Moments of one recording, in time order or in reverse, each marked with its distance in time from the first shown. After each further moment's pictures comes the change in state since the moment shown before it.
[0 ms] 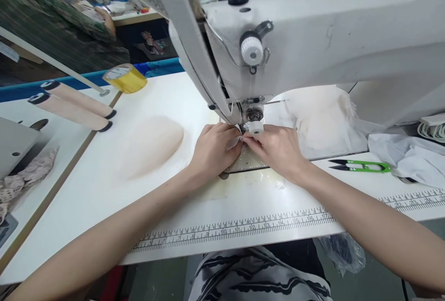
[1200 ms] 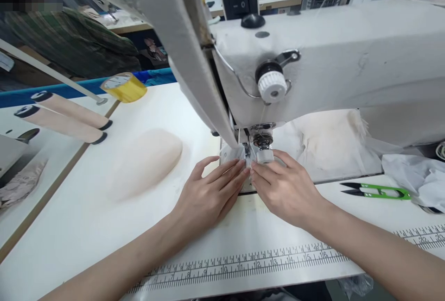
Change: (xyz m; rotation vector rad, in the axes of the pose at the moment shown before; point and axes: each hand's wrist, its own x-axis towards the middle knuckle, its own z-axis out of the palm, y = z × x) left_hand -0.042 -0.006 -0.012 0.157 0.119 0.406; right_hand -0.016 -0.014 -0.018 -0.147 -0.203 -0.342
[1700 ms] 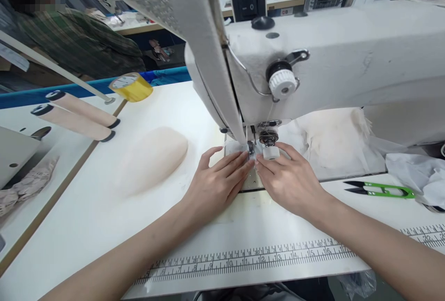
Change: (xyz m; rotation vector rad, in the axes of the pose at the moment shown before) left_hand 0.005 -0.004 0.007 -0.036 -0.017 -0.076; right_hand 0.004 0.004 0.003 -0.041 0.014 0.017
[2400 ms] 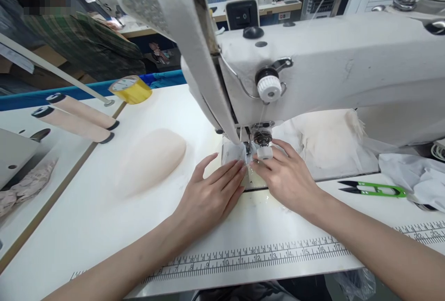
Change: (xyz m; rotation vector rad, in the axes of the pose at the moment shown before) left_hand -0.008 0.014 -0.009 0.101 0.008 0.034; right_hand 0.000 0.007 0.002 0.025 -0.004 0.016
